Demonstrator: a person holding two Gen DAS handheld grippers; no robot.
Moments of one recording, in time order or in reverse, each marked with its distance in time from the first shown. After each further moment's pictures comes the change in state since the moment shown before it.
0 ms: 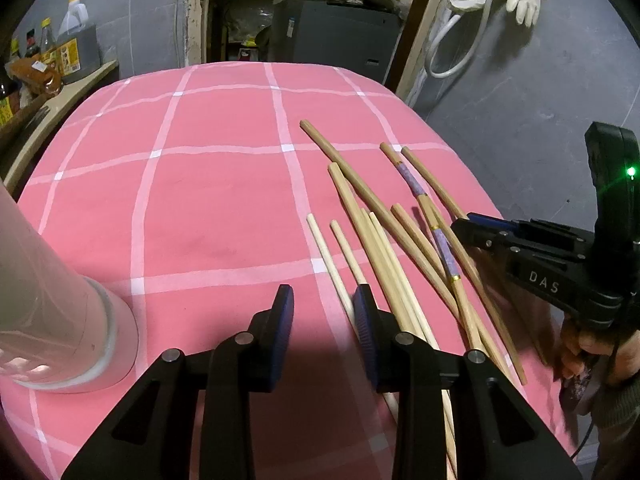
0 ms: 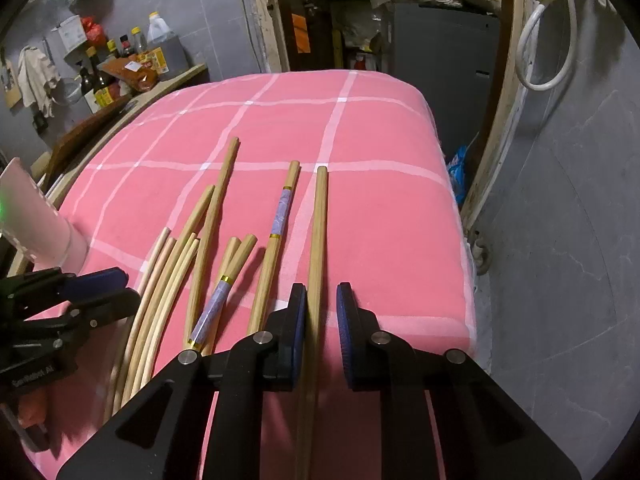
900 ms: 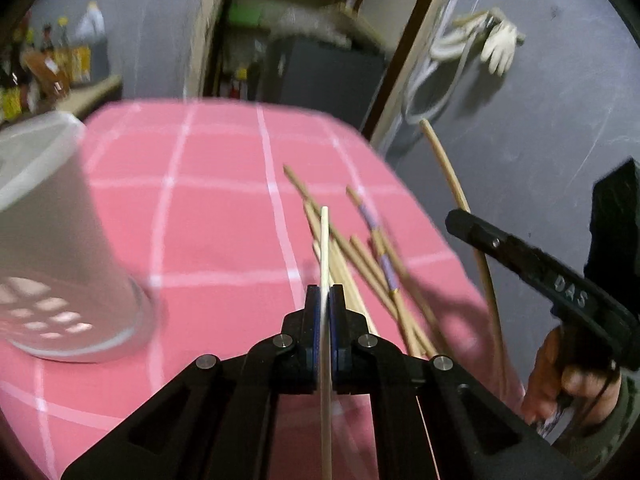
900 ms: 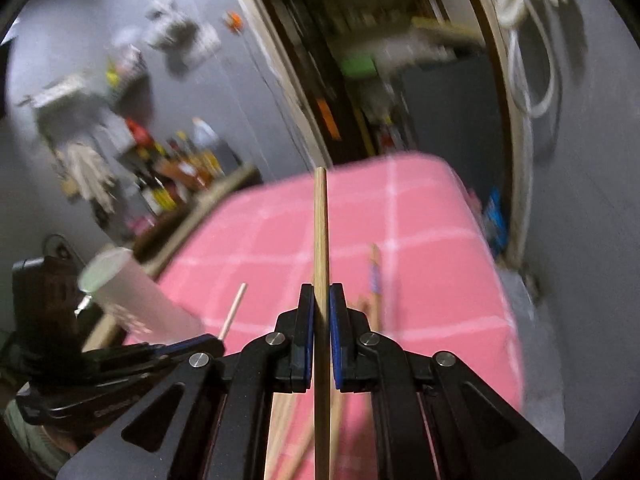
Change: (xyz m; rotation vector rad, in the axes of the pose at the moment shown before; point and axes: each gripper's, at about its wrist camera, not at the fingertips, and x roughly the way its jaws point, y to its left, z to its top) left arm -0.066 0.005 -0.014 -0.051 -0.196 -0.103; right arm -0.087 0.033 -0.023 0.149 -0.384 0.214
